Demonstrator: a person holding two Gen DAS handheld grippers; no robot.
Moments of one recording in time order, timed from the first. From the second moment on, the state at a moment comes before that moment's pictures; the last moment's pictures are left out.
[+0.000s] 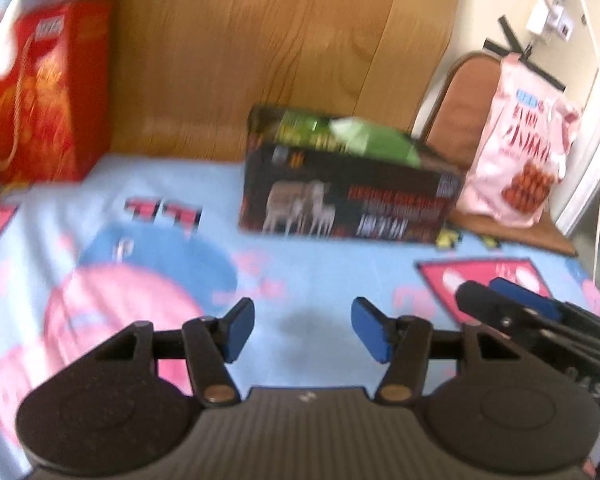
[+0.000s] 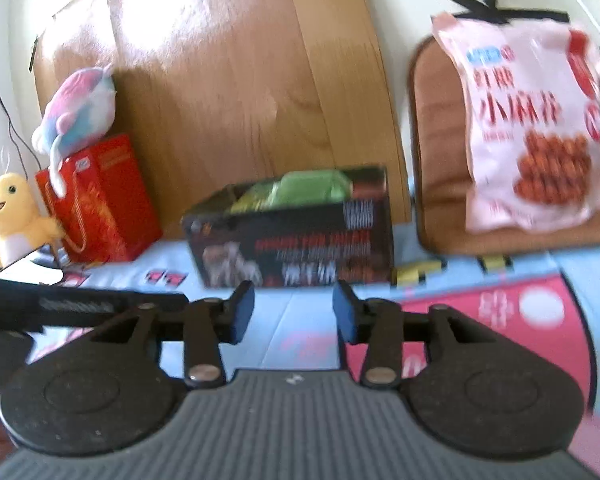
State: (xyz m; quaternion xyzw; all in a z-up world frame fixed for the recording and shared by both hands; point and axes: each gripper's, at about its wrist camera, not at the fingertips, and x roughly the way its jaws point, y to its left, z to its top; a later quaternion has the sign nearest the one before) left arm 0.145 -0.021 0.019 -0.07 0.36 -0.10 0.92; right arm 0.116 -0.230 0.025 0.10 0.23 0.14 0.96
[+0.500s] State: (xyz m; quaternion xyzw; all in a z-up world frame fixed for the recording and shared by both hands) left arm 0.082 -0.027 0.004 -0.03 0.34 -0.08 0.94; right arm 0.053 -0.226 0.004 0.14 0.22 0.10 0.96
